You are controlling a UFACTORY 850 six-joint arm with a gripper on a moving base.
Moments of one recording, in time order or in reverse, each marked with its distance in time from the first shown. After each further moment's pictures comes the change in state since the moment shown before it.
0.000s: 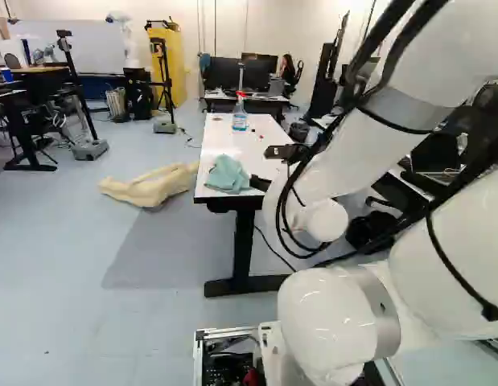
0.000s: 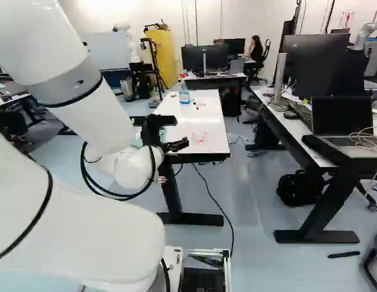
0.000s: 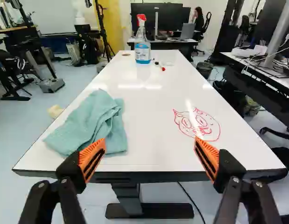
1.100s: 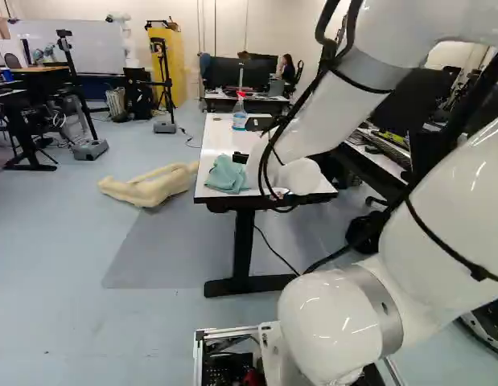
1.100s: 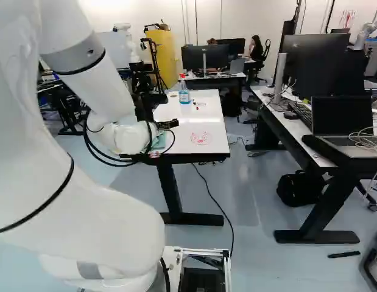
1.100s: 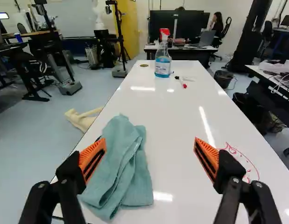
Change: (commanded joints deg) arm 7.4 -7.7 -15.3 1.2 -8.4 0.0
